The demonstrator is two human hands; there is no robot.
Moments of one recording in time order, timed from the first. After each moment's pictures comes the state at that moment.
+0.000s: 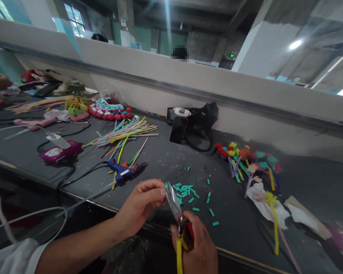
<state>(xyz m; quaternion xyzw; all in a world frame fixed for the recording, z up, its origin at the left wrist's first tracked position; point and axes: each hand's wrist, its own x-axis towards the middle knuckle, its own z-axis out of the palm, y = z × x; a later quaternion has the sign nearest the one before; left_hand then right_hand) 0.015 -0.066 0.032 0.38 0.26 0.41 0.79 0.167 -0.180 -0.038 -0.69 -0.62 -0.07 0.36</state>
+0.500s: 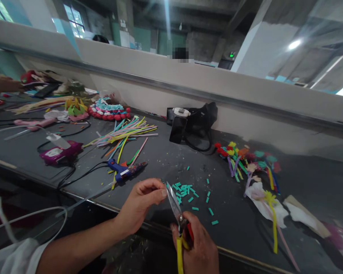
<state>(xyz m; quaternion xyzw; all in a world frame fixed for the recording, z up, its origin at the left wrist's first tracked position) 0.016 -0.067 0.031 0.46 0.30 0.43 0.72 0.160 -0.182 -0.027 -0.71 -0.61 -0.07 0.34</state>
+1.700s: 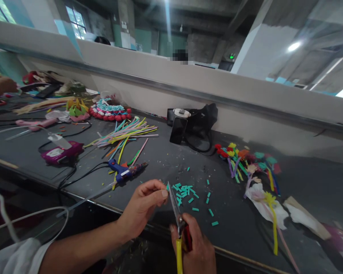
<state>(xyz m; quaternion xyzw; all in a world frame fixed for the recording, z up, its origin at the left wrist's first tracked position) 0.020 -0.073 0.028 0.44 0.27 0.44 0.74 0.156 -0.180 -0.031 -0.67 -0.63 -0.07 0.39</state>
